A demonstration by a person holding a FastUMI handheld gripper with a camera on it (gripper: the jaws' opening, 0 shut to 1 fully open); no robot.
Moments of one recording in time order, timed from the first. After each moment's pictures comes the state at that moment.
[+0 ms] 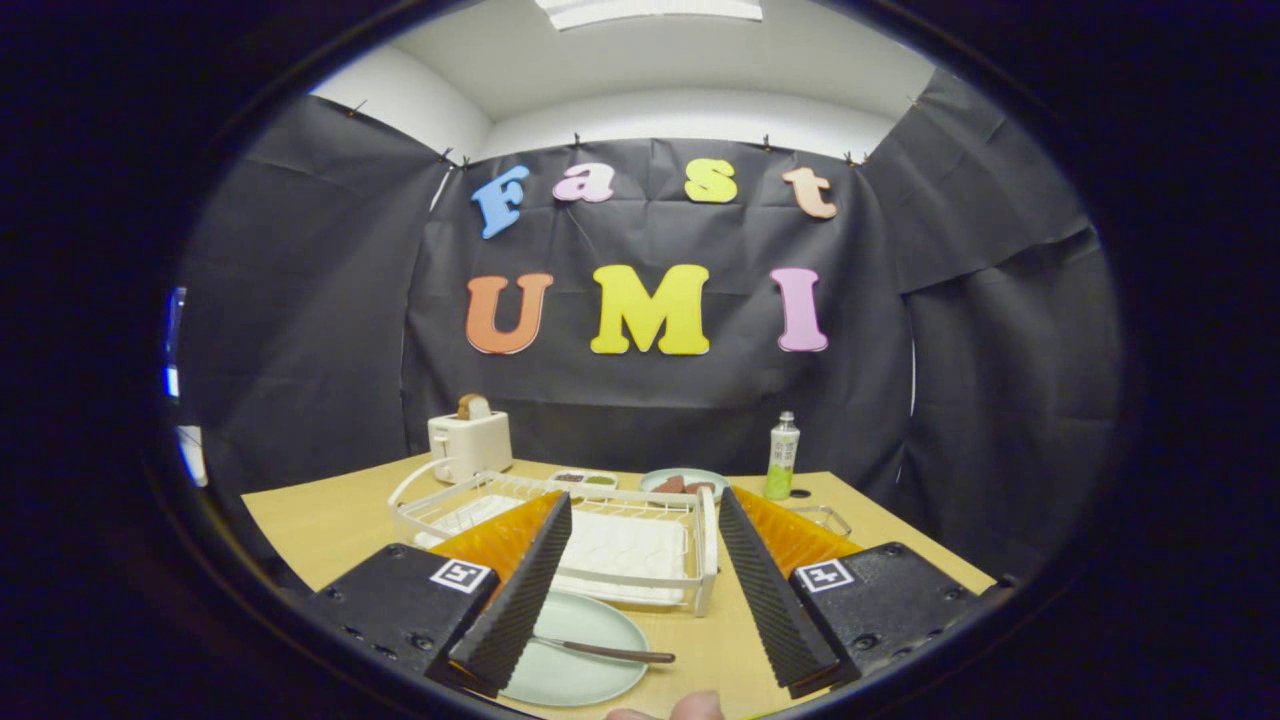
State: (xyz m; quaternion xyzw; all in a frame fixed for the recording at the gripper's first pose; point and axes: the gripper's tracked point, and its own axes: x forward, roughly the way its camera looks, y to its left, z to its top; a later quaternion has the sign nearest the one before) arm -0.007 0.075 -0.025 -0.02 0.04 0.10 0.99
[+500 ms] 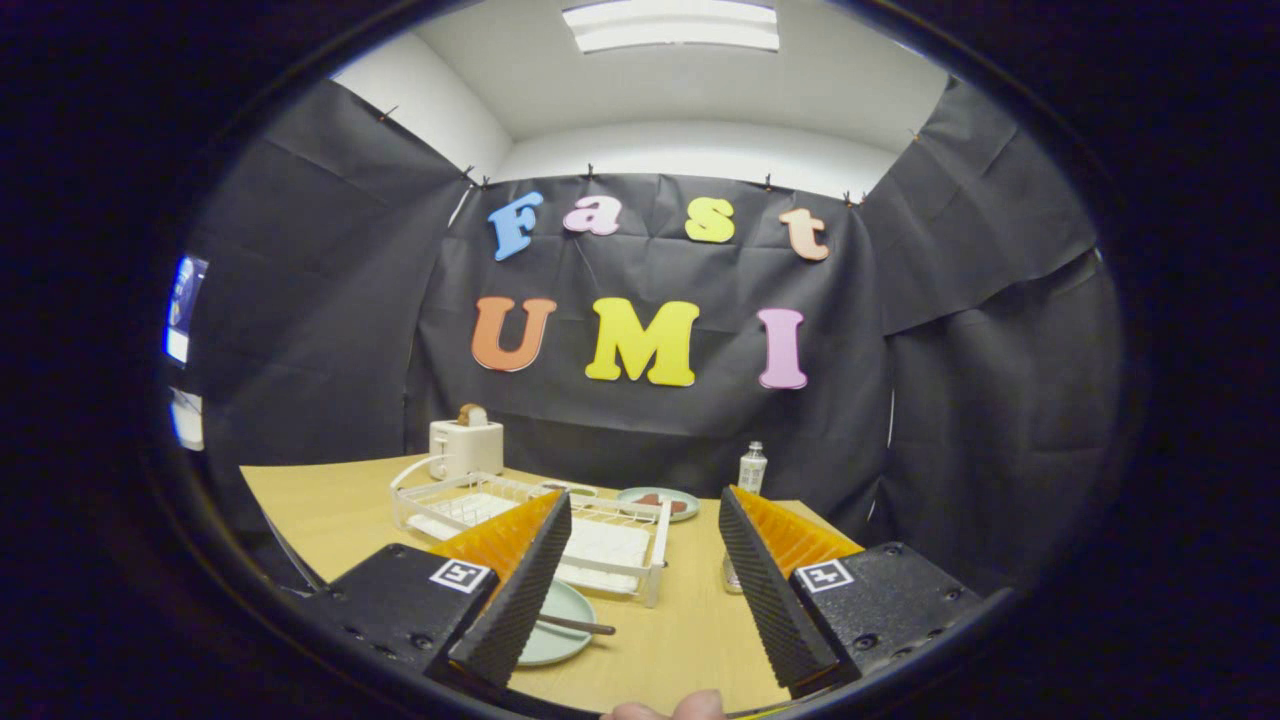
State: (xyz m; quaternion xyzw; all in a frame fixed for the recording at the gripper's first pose) arm -0.061 0.012 -0.019 -0.05 -0.01 0.09 0.99
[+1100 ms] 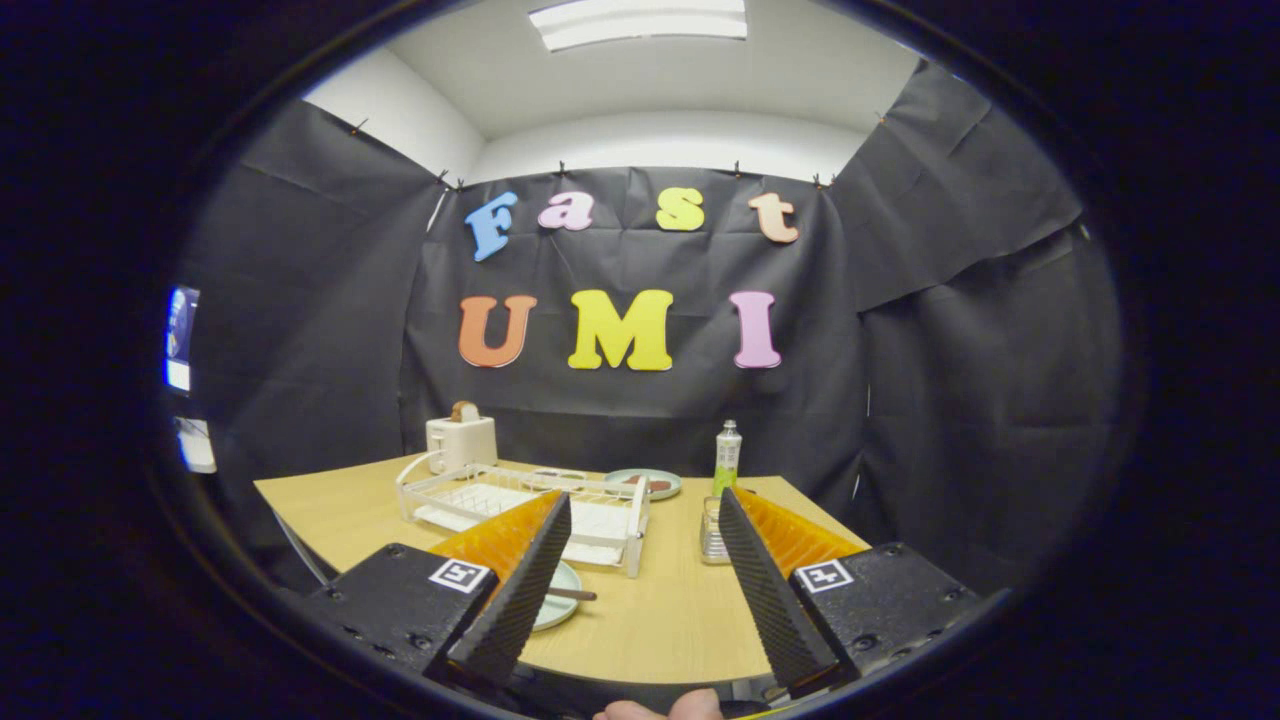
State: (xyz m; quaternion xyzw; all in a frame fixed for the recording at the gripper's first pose) arm -0.108 -0.012 -0.028 0.00 0.05 0.08 1.00
